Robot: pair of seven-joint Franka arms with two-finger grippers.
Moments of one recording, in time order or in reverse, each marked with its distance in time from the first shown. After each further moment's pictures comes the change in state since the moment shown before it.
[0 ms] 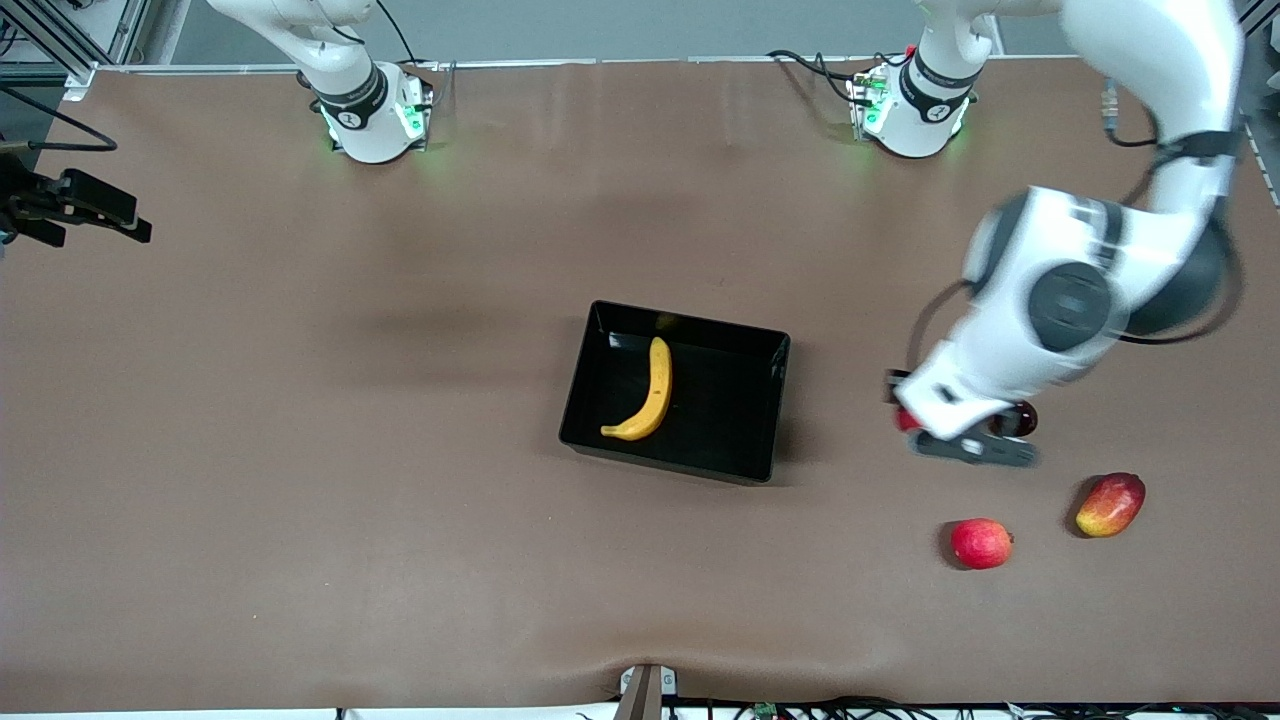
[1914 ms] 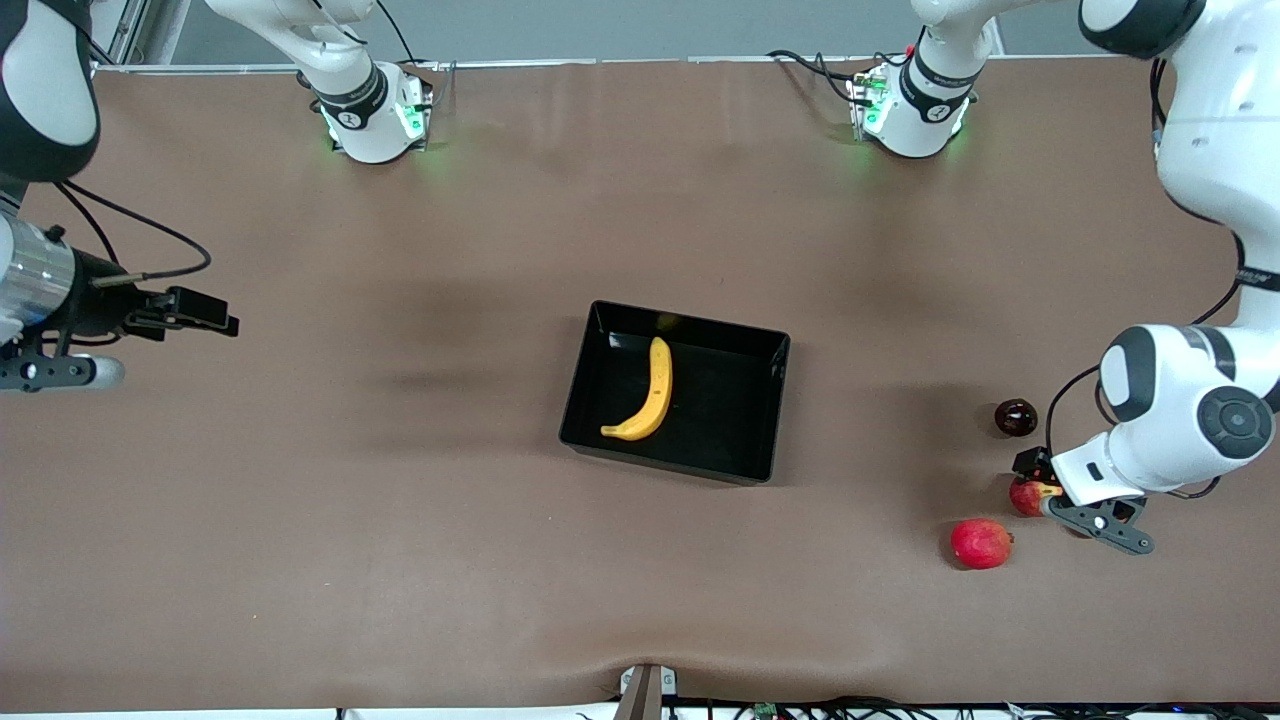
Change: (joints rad) left arm 0.311 0.257 -0.076 0.023 0.107 0.355 0.460; right arm 0.051 0.196 0.016 -0.001 0.062 0.182 0.057
